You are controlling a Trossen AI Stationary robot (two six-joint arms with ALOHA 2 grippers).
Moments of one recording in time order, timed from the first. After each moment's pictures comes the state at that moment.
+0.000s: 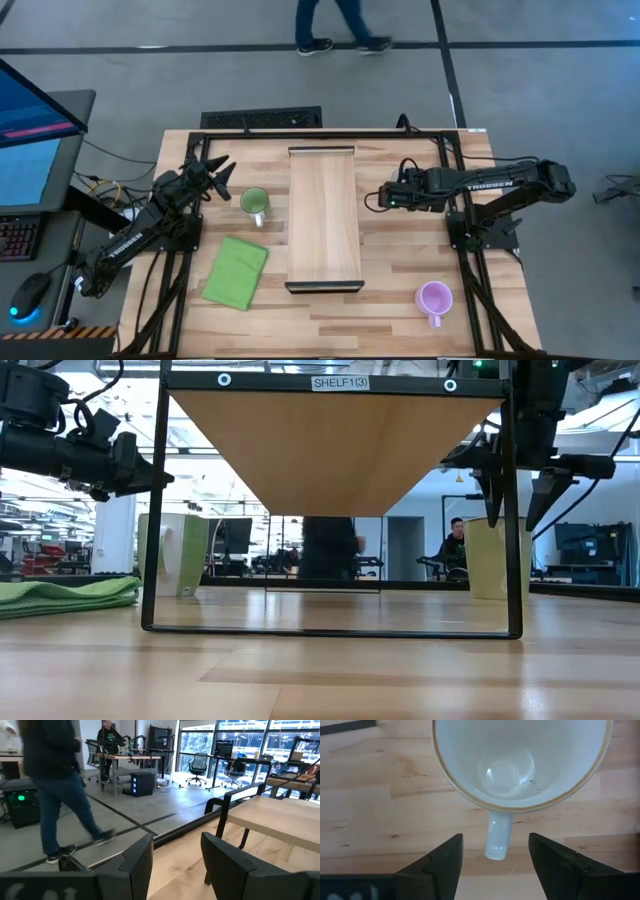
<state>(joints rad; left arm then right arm) 0.76 0.03 0.01 0.02 -0.01 -0.08 -0.05 1.30 0.91 -1.06 0.27 1.55</state>
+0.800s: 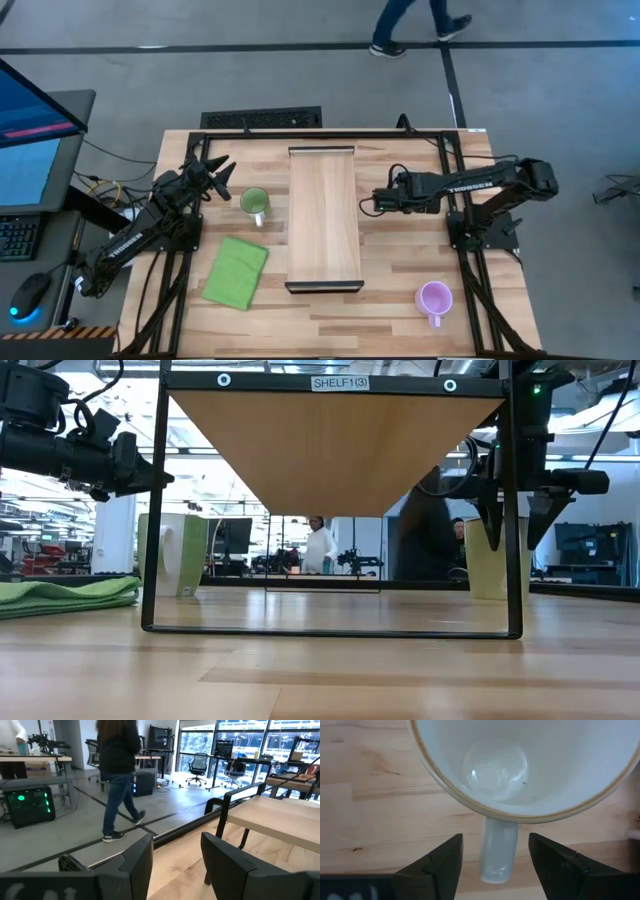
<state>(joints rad) 0.76 0.03 0.01 0.02 -0.01 -0.08 -0.05 1.44 0.91 -1.05 0.29 1.54</state>
